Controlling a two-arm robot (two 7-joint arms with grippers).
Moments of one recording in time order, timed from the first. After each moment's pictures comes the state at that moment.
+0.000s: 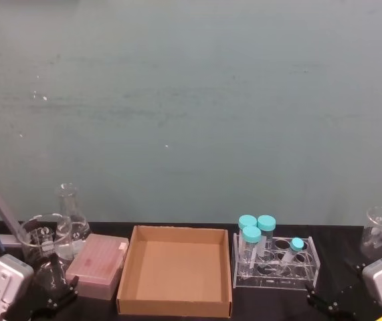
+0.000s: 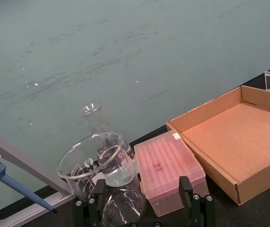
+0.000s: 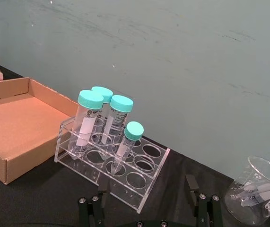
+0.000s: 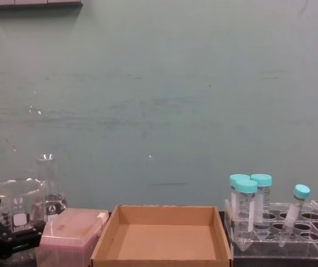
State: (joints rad) left arm -0.20 0.60 0.45 -1.41 -0.25 -0.12 0.03; right arm 0.20 0.60 -0.45 -1.41 0.25 -0.12 -0.03
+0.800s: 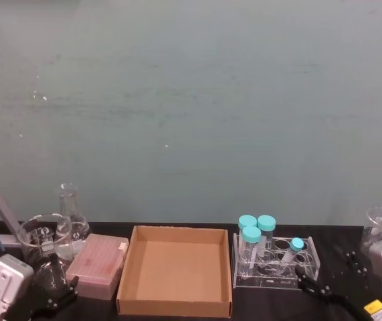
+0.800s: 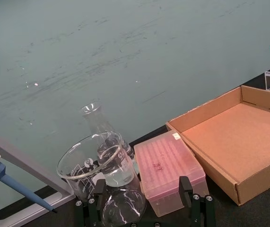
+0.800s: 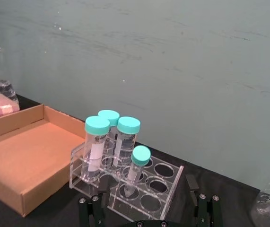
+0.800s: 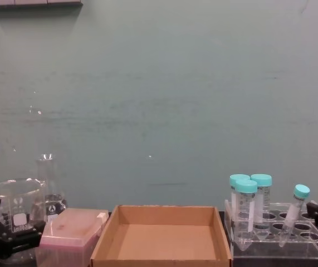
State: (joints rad) left arm -0.20 0.60 0.45 -1.41 -0.25 -0.12 0.03; right arm 0.24 0.55 -0.39 -1.38 0.35 -0.11 0.11
